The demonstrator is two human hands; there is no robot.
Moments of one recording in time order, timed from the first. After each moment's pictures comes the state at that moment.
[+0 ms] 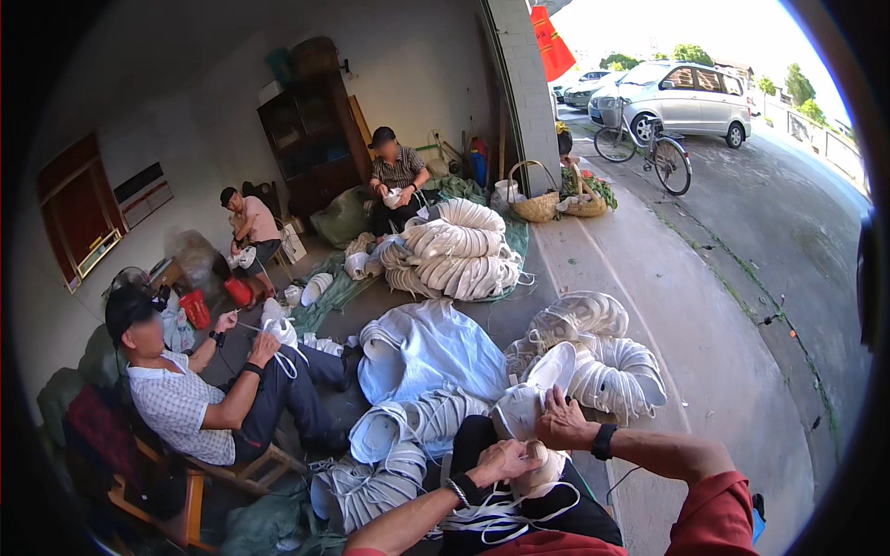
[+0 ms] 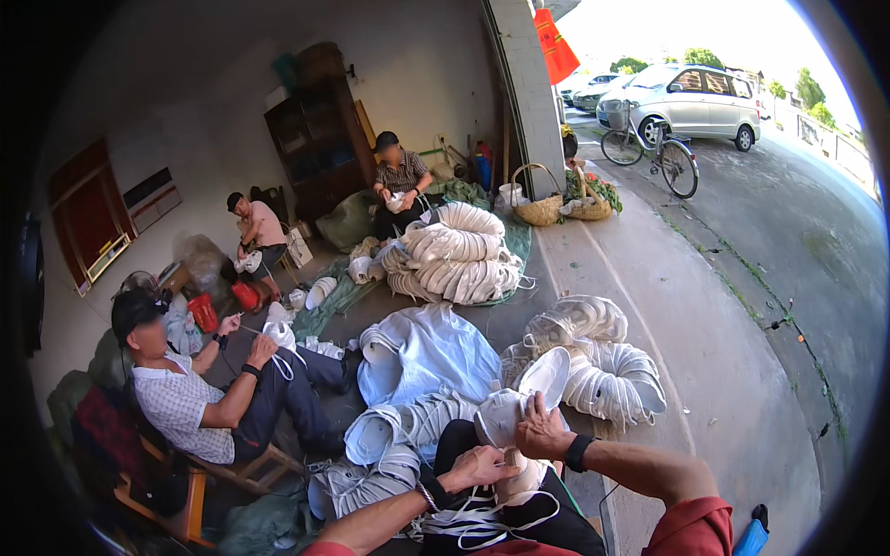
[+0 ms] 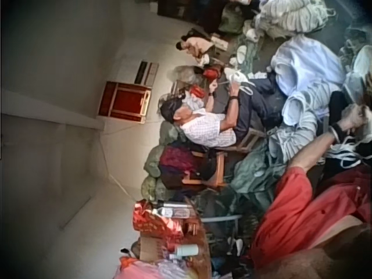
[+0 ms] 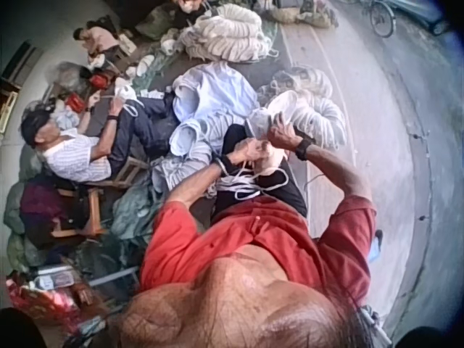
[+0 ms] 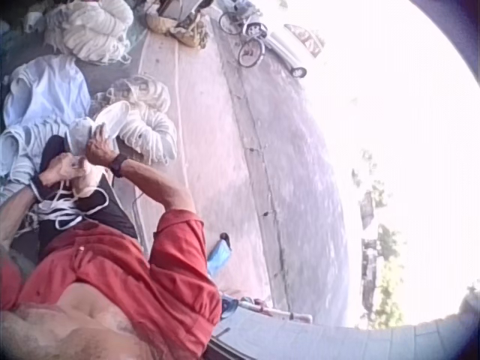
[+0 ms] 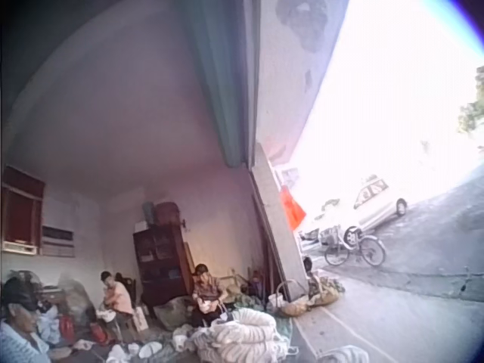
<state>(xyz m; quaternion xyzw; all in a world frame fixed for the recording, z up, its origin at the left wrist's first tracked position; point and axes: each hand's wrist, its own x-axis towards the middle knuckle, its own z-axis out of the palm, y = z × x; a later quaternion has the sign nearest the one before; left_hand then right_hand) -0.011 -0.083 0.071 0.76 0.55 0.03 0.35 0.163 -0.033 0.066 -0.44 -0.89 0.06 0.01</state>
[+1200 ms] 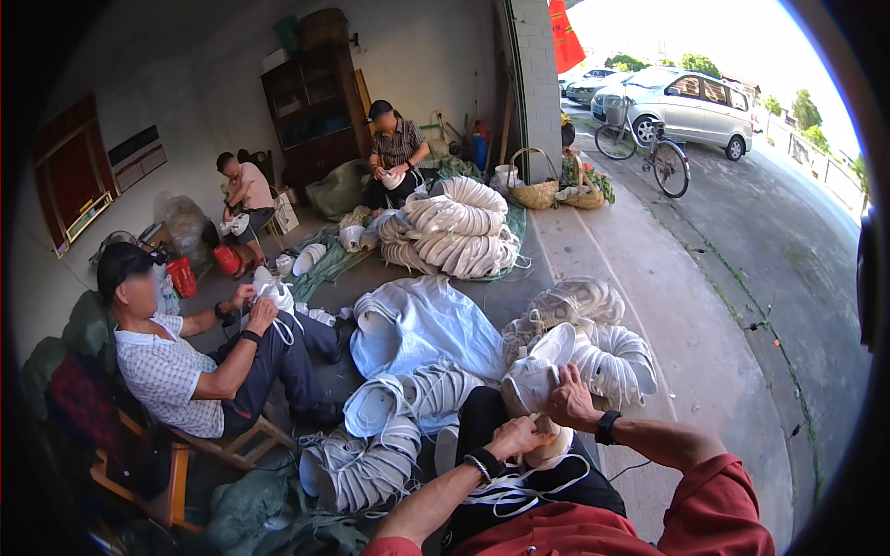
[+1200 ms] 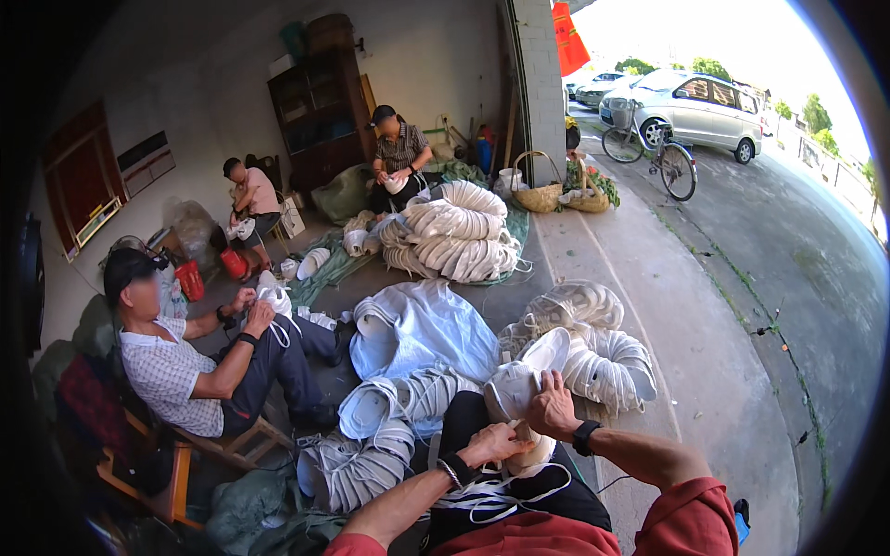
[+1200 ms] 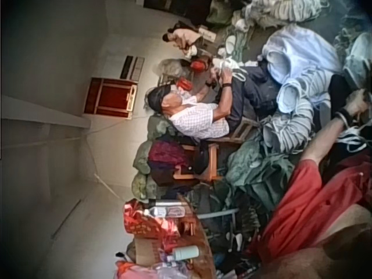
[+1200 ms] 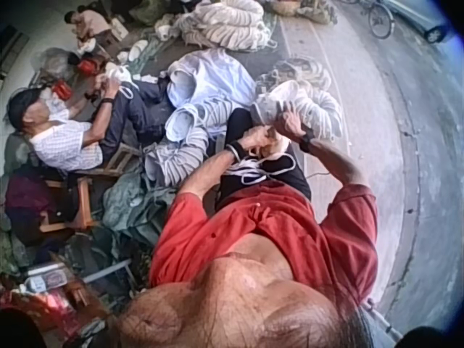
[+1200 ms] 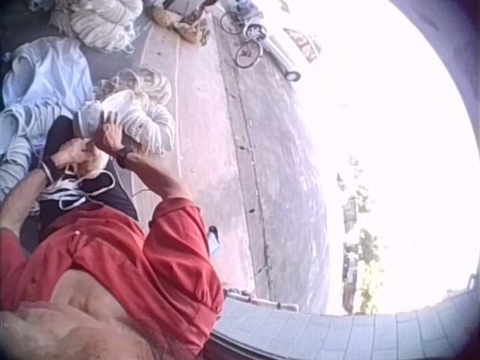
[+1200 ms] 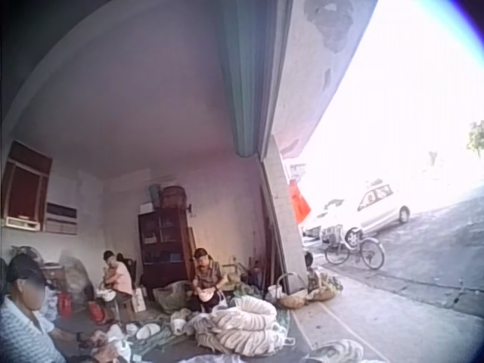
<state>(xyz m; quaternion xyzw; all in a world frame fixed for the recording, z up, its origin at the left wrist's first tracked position) -0.021 -0.093 0.054 0.74 0.54 0.06 0.39 0.151 -0.044 0.037 -0.52 -0.84 0.08 0.14</state>
